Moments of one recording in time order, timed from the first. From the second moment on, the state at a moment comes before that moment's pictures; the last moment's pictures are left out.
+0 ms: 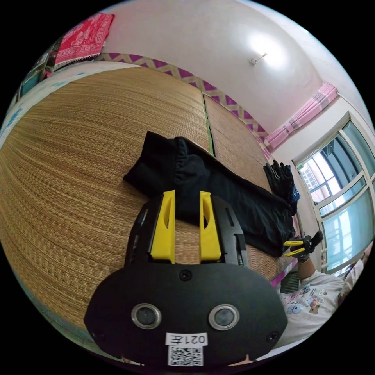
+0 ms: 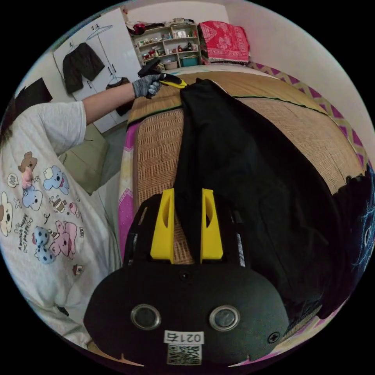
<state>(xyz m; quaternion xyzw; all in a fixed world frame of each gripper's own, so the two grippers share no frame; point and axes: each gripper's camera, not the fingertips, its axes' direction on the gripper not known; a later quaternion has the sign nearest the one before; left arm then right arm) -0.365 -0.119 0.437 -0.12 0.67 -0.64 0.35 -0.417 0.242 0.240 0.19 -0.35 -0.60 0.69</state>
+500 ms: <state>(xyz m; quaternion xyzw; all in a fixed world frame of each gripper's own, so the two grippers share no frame) -0.311 -0.103 0.445 -0.14 0.67 -0.67 0.28 -0.401 0.330 0.272 0.23 -0.28 -0.58 0.73</state>
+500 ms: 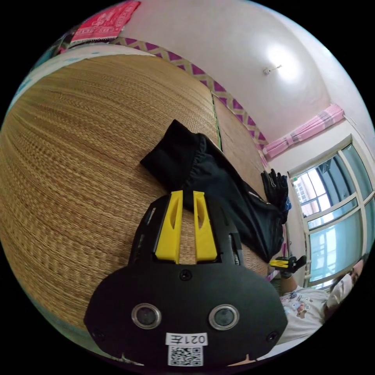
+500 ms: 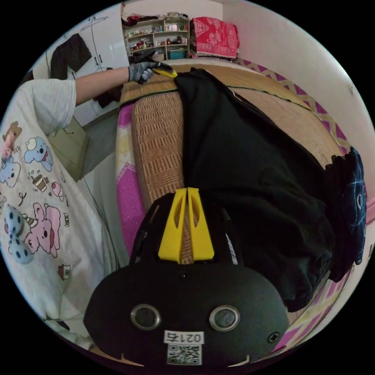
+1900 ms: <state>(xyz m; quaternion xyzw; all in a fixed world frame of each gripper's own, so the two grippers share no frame) -0.533 -0.515 0.189 0.06 0.61 -0.54 0.58 -0.104 0.301 0.352 0.24 -0.59 -0.31 0.70</state>
